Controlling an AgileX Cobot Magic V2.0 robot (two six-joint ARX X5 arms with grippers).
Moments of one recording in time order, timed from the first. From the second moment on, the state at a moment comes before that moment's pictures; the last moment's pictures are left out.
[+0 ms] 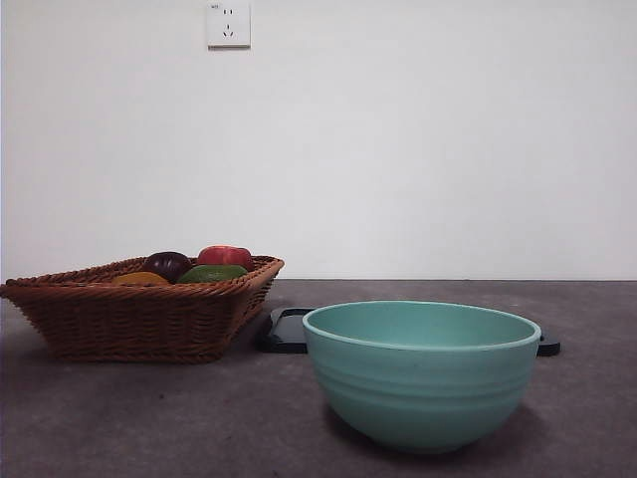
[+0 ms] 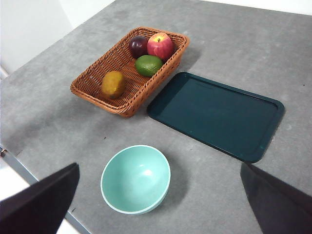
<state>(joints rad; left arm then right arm) -0.27 0.52 0.92 -0.83 0.50 -0.12 0.32 0.54 1.02 -0.98 -0.36 0.05</state>
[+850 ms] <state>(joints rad) -0.27 0.92 1.11 -1.01 0.31 -0.17 0.32 0.54 1.02 -0.98 -0.37 0.05</state>
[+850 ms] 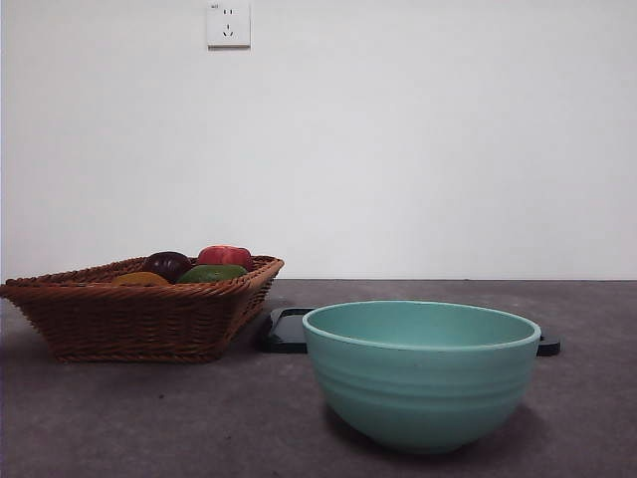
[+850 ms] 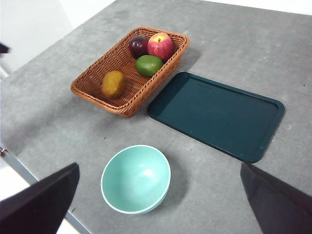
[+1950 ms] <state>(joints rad) -0.36 1.77 1.39 -0.84 0.00 -0.22 0.32 0.45 1.02 -1.03 -0.36 0.06</state>
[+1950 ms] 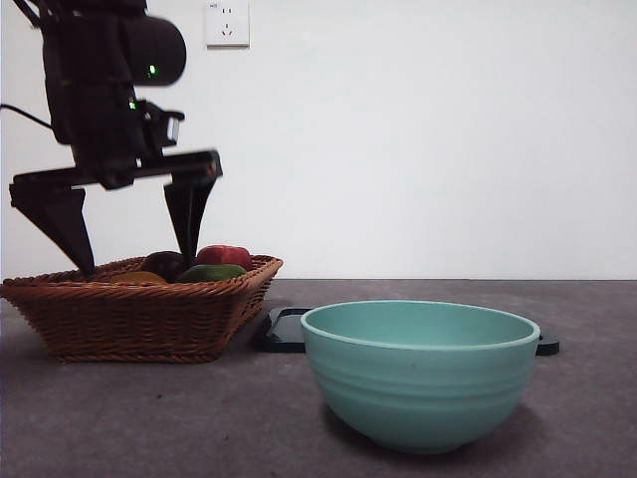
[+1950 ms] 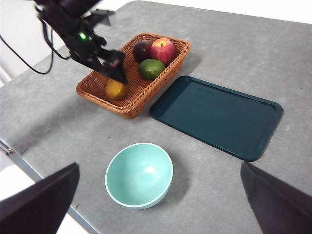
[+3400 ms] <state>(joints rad) -0.44 1.67 1.50 -1.03 0.00 -0.22 0.32 0.45 1.02 -1.04 -0.36 0.06</state>
